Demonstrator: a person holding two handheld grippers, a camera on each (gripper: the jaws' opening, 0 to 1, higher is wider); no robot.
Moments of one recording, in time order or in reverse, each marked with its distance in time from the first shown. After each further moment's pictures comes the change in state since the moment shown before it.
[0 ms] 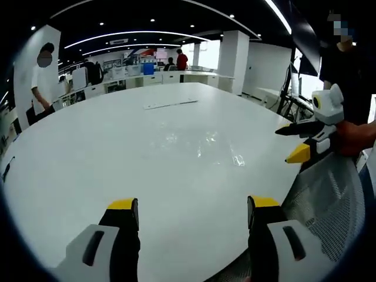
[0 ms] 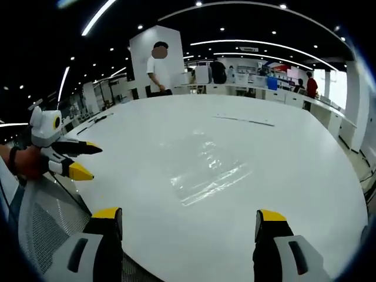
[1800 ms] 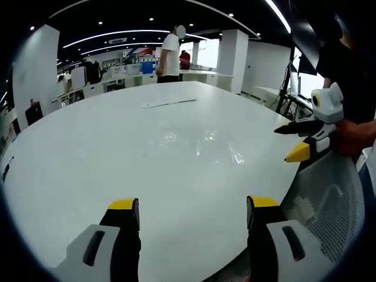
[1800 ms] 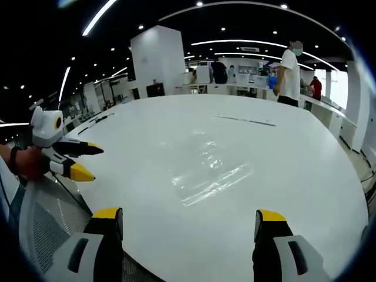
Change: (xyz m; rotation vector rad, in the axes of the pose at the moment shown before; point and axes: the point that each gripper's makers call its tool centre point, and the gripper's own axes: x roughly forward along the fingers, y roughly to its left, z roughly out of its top) left arm 0.000 -0.003 -0.001 0.002 0.009 -0.006; right arm 0.003 0.000 -0.003 0.000 0.003 0.010
